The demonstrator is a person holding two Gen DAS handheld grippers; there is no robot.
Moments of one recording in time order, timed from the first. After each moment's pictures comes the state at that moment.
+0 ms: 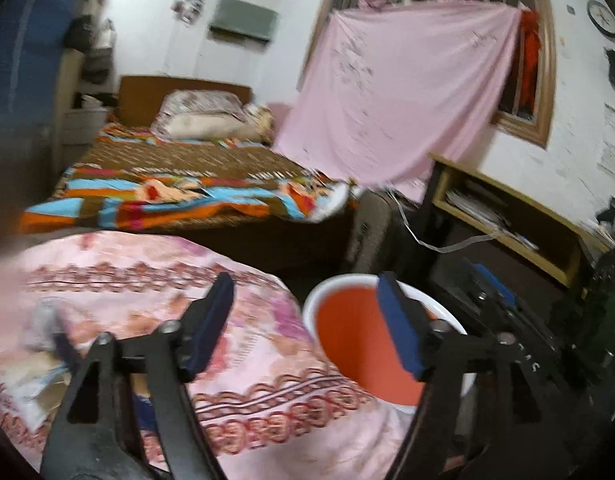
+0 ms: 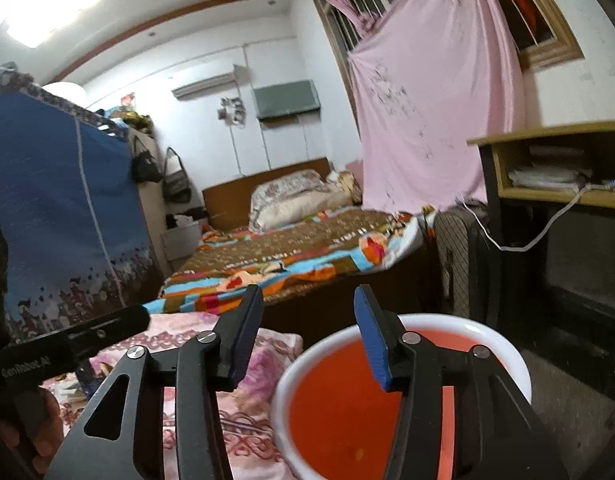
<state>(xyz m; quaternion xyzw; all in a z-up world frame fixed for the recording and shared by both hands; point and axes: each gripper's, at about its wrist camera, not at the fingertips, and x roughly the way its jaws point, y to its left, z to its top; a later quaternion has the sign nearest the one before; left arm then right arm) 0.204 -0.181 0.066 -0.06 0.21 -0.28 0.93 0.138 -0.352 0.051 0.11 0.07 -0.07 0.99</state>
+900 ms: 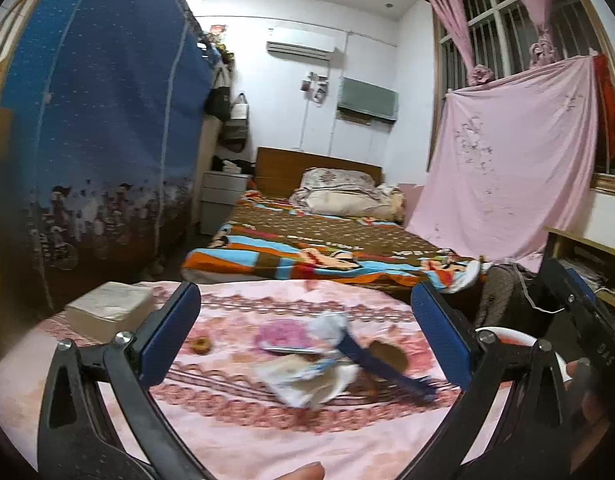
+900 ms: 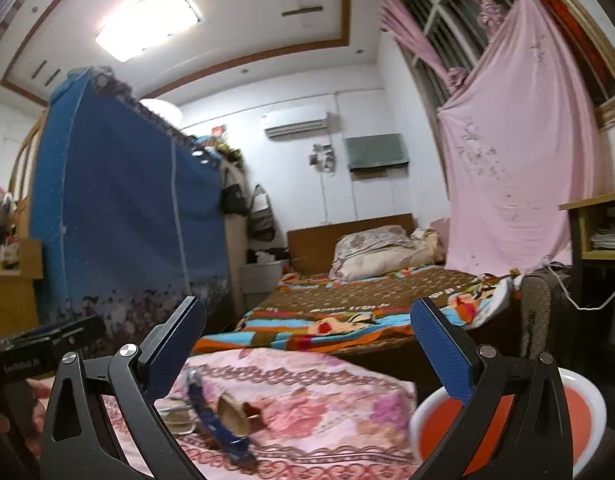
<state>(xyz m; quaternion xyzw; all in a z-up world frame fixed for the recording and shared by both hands) 0.137 -0.024 0.061 -0.08 0.09 -0.04 0.99 0.131 -0.248 0.069 0.05 -0.03 0.07 1.00</state>
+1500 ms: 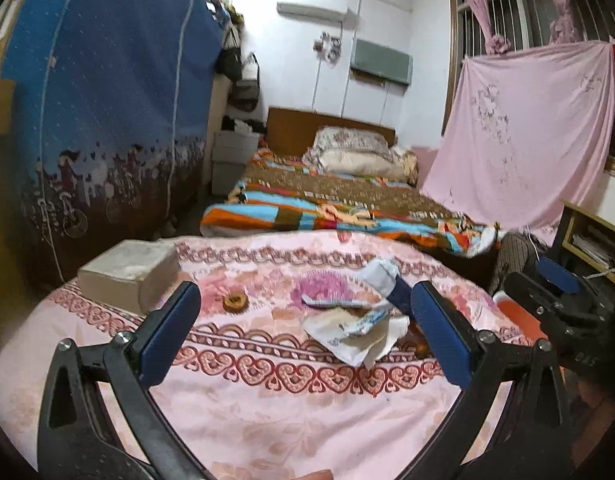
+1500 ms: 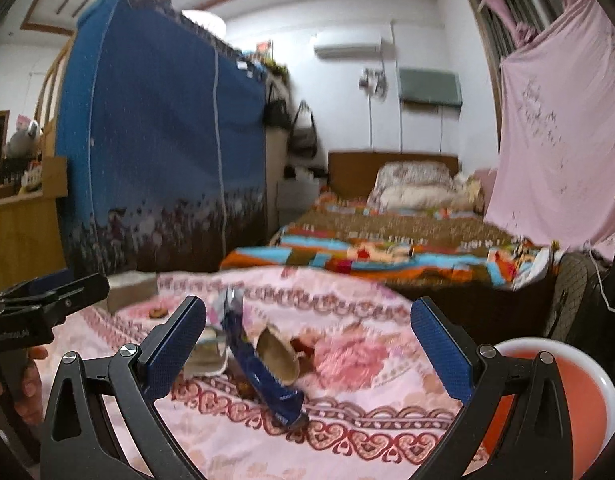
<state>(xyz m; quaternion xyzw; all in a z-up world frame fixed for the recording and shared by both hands) 0.156 0.003 0.029 -0.08 0.18 -0.04 0.98 0.178 -0.196 0.047 -0.02 0.13 0.14 0.98</state>
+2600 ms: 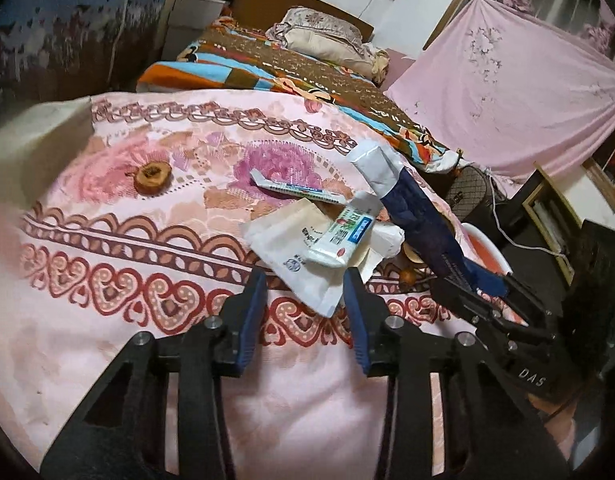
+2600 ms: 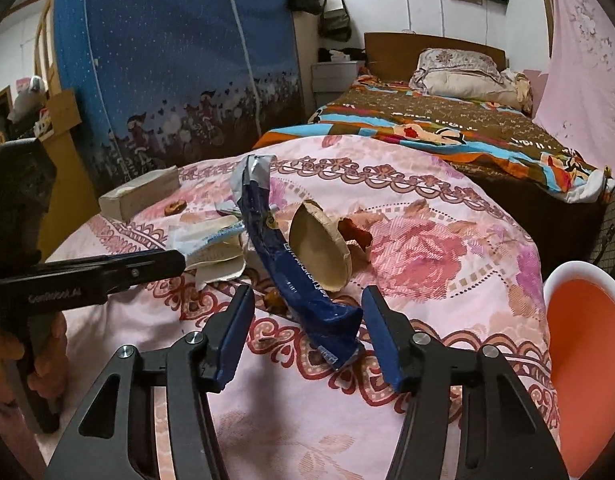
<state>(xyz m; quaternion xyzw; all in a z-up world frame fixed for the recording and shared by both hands) 0.218 0.001 -0.019 -0.17 0.39 -0.16 0.89 0.219 -0.176 -0.002 -0.03 0.34 0.21 0.92</state>
